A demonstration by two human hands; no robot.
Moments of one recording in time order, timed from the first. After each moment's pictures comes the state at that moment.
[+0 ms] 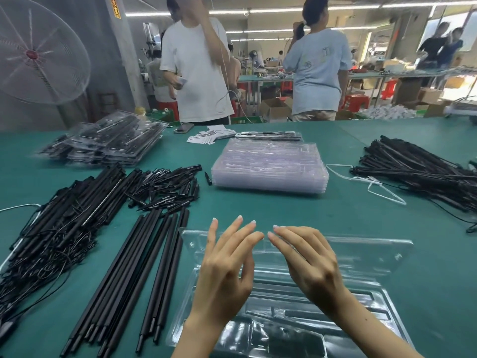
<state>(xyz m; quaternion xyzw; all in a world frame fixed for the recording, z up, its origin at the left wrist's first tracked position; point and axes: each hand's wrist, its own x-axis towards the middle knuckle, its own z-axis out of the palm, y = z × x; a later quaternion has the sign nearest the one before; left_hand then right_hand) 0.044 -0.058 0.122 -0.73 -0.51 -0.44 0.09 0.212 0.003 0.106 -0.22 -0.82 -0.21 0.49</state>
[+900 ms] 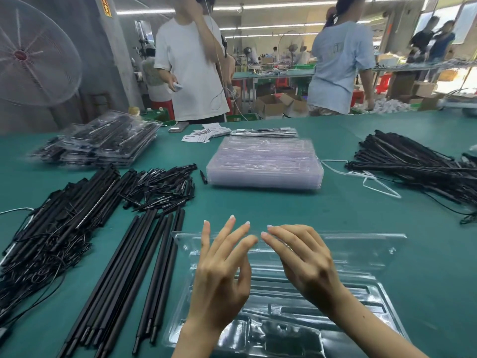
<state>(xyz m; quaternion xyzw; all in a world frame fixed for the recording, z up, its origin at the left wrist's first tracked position) 0.047 -0.064 0.119 -0.73 -0.50 -0.46 0.07 0.214 -0.002 0.107 -0.23 -0.83 -0.20 0.47</state>
